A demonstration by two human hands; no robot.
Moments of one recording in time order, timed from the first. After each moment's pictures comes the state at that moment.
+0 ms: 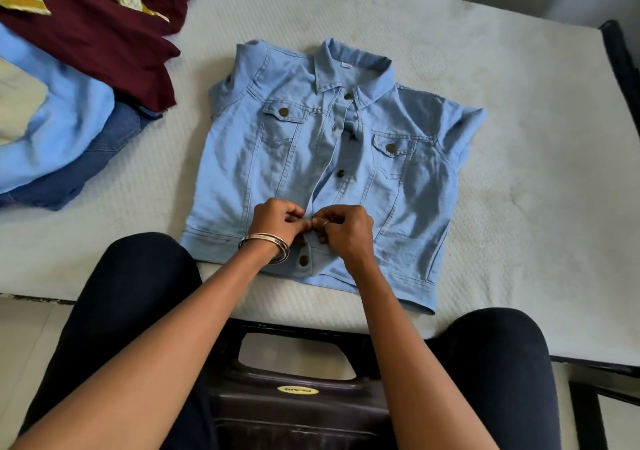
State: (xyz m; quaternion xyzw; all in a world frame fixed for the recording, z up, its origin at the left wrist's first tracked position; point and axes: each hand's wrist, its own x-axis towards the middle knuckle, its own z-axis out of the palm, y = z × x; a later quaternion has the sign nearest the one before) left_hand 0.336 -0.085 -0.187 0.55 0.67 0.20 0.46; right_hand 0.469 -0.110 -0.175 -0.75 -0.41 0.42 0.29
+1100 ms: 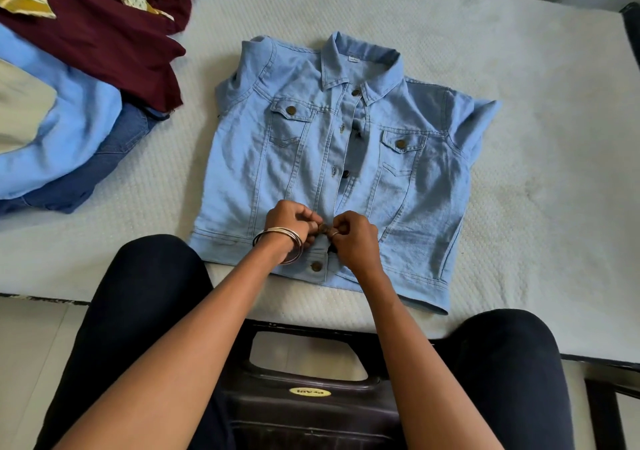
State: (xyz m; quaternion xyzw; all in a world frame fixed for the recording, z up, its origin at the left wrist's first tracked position) left_hand 0.344 -0.081 -0.189 0.45 0.68 0.18 0.55; right_hand 0.472 -0.119 -0.203 -0.77 -0.47 0.38 0.22
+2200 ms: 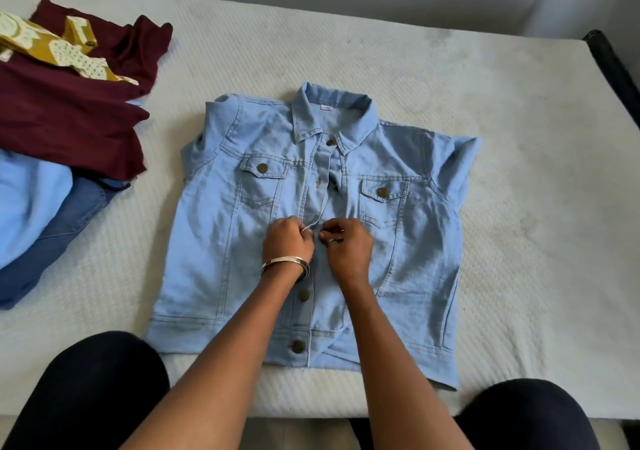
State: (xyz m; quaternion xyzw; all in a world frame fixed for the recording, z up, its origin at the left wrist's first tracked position) left_hand 0.397 -0.001 -0.218 0.63 0.70 0.14 0.30; right_hand 0.495 -0.033 -0.220 -0.78 -0.44 0.28 0.34
